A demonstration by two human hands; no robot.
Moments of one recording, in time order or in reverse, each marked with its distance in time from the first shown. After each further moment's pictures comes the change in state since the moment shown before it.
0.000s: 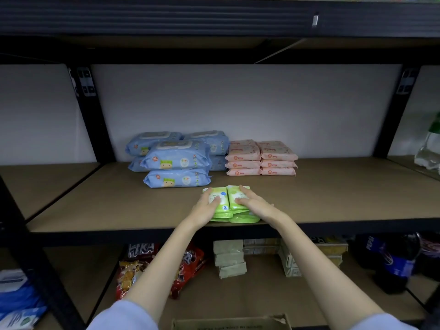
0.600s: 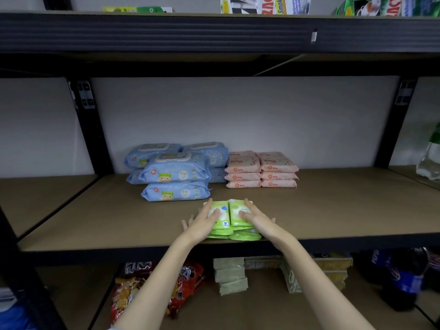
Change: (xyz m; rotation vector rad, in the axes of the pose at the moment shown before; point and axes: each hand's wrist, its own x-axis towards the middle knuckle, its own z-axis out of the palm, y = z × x) left_hand 0.012 -0.008 -0.005 0.155 -0.030 -0.070; right_hand 0.006 0.009 -0.001 0.110 0.017 -0.067
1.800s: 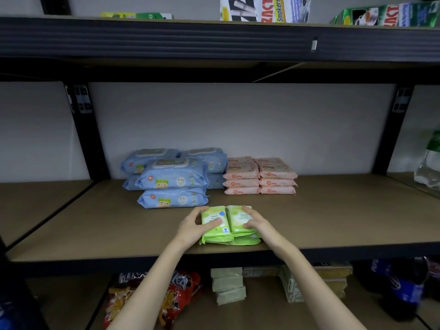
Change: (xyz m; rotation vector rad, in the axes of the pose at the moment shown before) left_hand 0.001 -0.003 -0.016 -0.248 0.072 0.073; right_hand 0.013 0.014 -0.004 0.199 0.006 -0.026
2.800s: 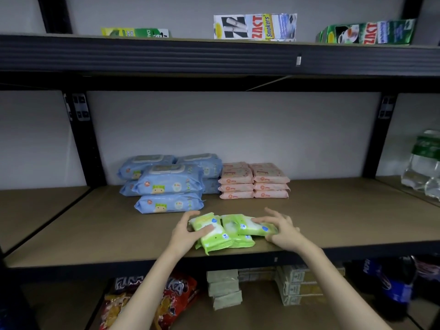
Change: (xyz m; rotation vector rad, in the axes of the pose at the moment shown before) left_hand -0.007 -0.009 0.001 -0.087 0.106 0.077; right_hand -0.041 -0.004 -0.052 -0.484 0.144 -0.050
